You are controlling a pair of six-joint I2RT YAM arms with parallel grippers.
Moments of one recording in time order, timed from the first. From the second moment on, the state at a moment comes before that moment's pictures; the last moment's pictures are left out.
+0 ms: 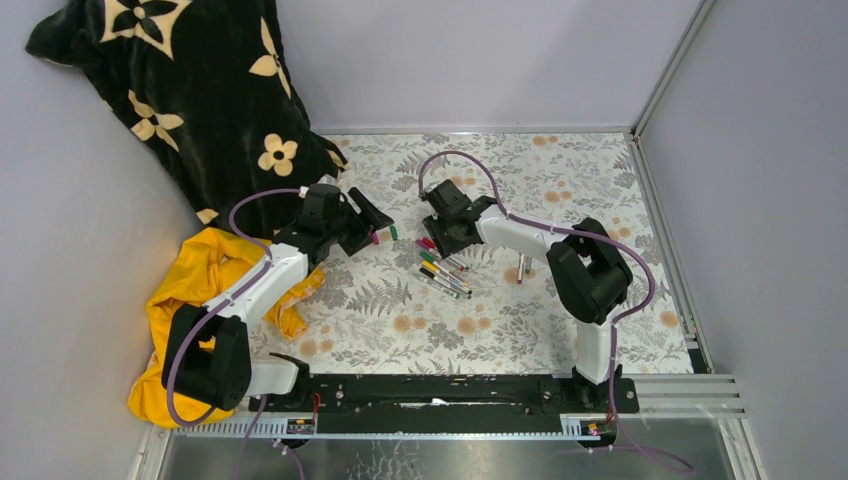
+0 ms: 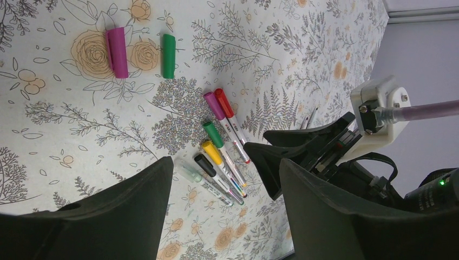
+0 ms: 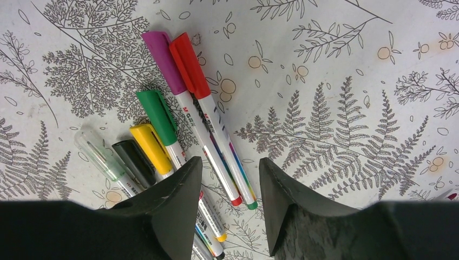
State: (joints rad) left arm -0.28 1.31 0.82 -0.18 0.20 -0.97; right arm 0.73 1.95 1.39 -0.51 0.11 0.15
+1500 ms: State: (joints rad) left arm -0.26 1.31 0.81 -0.15 0.21 -0.98; right arm 0.69 1.99 1.35 -0.46 0.06 0.13
